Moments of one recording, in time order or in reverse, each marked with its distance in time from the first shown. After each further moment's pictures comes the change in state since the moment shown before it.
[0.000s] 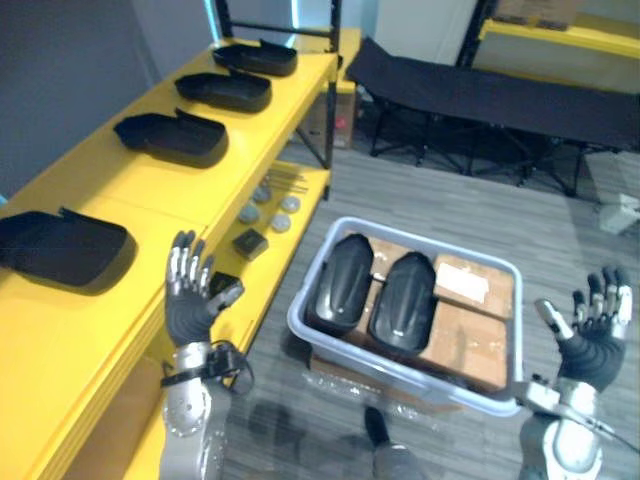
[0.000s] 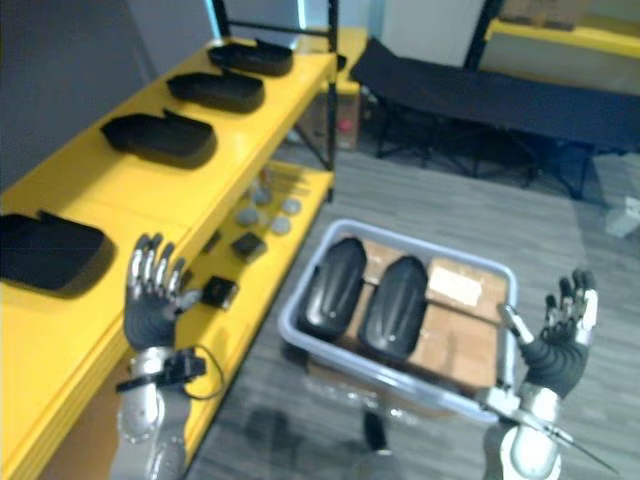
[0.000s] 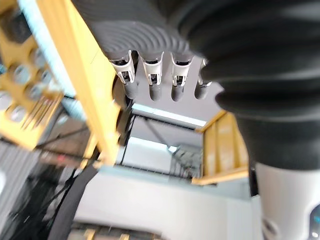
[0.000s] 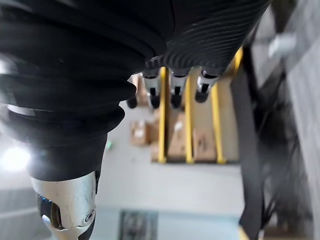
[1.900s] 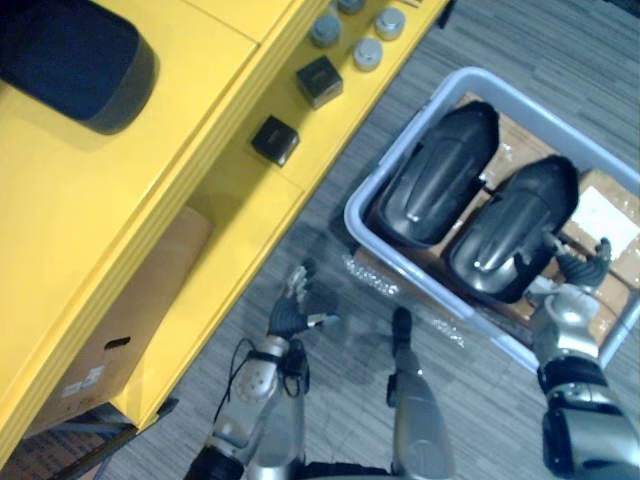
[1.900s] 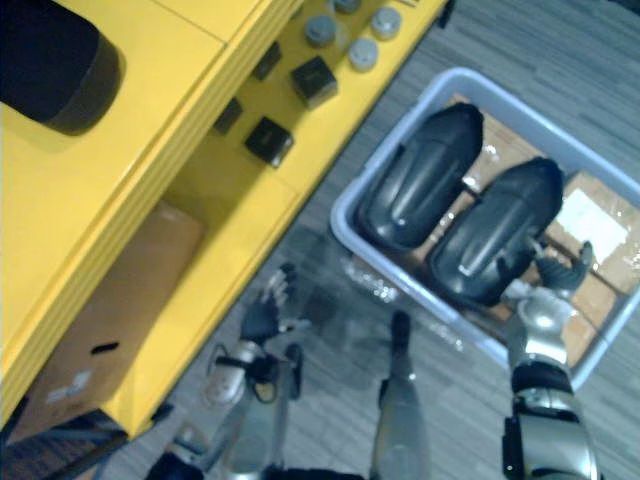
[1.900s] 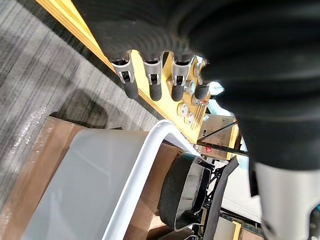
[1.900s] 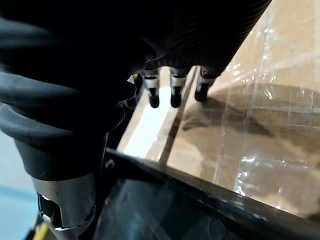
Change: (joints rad) left arm -0.206 0.079 -0.268 0.457 0.079 -0.005 -0.100; right arm -0.900 -0.499 0.072 1.174 0.085 0.294 -0.086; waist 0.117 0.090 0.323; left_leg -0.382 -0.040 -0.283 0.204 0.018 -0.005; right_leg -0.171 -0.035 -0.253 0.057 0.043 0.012
